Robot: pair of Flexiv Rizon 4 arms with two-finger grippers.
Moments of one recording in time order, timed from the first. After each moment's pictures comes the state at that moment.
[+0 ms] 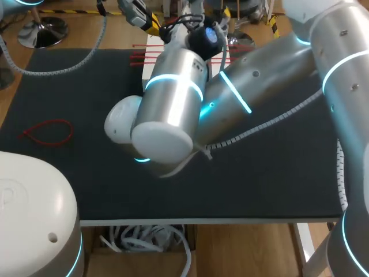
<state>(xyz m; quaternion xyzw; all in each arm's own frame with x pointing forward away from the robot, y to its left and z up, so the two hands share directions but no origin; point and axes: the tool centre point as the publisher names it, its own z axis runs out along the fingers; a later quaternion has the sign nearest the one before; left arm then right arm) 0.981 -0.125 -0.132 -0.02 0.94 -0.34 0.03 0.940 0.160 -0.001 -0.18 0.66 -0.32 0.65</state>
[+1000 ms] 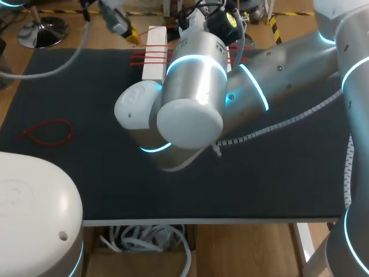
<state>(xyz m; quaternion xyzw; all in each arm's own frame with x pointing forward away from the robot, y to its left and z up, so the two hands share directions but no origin) 0.982 -0.061 -0.159 -0.09 0.96 -0.28 0.03 0.944 0.138 0.010 -0.20 0.69 -0.29 0.63</state>
